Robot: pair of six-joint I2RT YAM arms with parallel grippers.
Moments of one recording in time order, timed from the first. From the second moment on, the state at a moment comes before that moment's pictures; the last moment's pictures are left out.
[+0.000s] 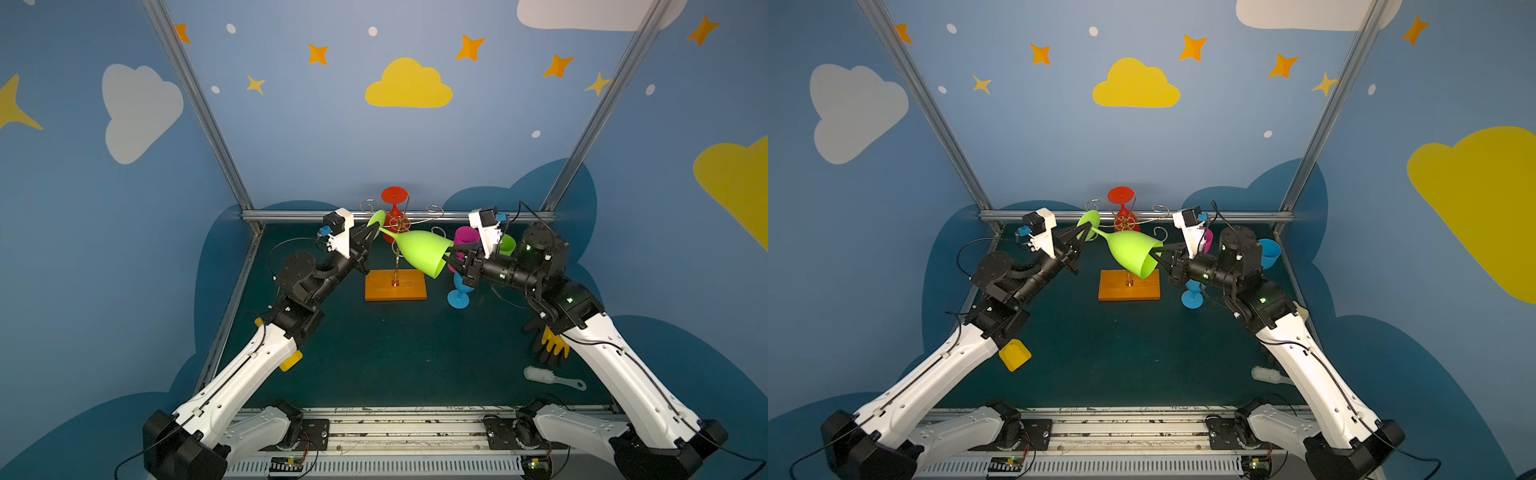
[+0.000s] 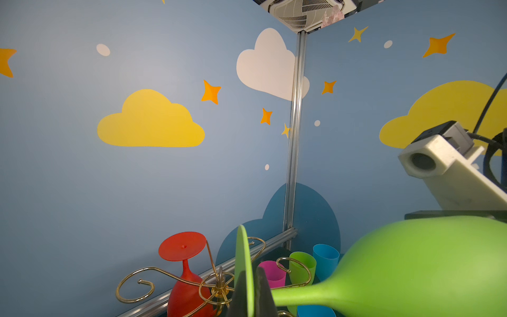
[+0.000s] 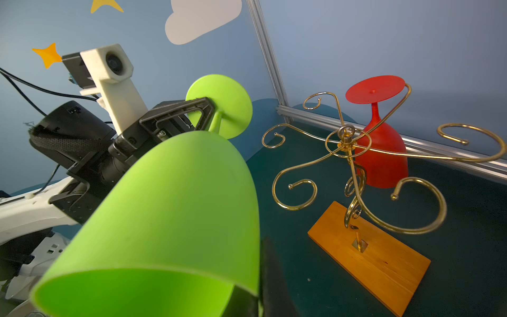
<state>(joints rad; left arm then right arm) -0.50 1.10 1.00 0.38 0.19 -0.12 0.55 1.12 1.31 -0.35 -0.54 0.28</state>
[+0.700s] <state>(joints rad) -0.31 0.94 0.85 0.38 0.02 -0.20 0.54 0.98 1.43 -0.59 -0.41 0.10</state>
